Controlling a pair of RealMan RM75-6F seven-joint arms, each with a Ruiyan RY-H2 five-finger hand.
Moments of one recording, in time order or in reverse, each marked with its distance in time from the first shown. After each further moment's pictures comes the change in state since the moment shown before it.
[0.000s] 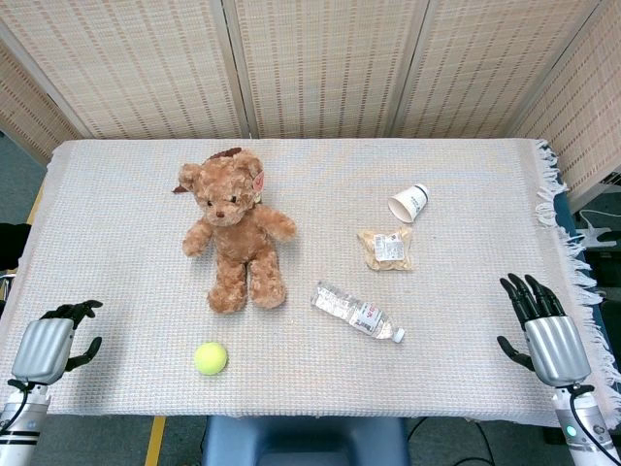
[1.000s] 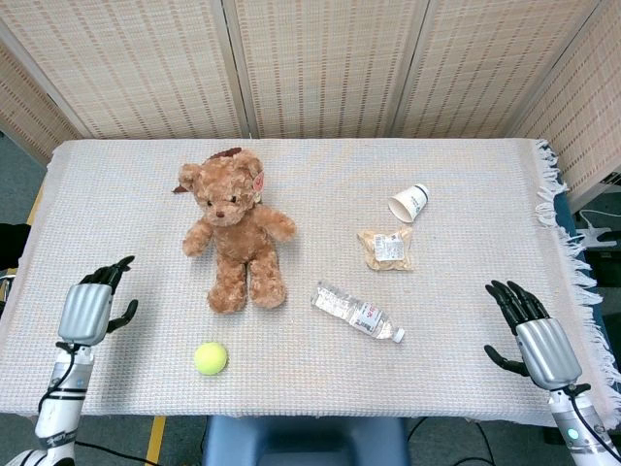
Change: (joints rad) left arm -0.144 -0.240 -0.139 0.181 -0.033 -0.039 0.046; right arm 0.074 0.071 -0.113 -0.057 0.017 -0.018 0.158
